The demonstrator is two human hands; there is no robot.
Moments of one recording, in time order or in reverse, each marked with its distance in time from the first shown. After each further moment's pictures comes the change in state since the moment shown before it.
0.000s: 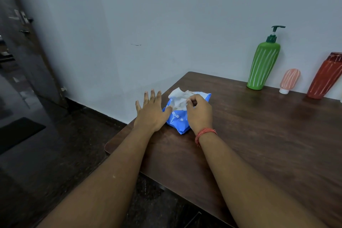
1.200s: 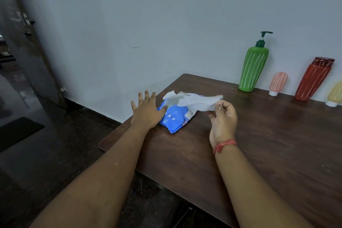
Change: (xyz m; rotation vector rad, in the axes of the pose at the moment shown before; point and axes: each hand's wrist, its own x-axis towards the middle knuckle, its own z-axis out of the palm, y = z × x) left_hand 0.000 0.009 0.002 0.015 0.042 -0.053; right_hand -0.016 0.020 -0.073 0.857 0.267 0.228
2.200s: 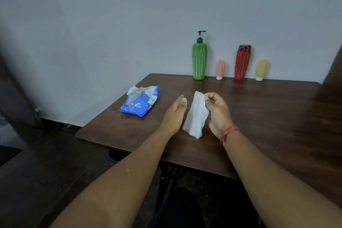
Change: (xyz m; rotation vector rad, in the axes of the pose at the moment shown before) left_hand -0.162 0.202 0.006 -0.911 -0.285 0.222; right_hand -0.038 -0.111 -0.150 -0.209 -0.232 -0.007
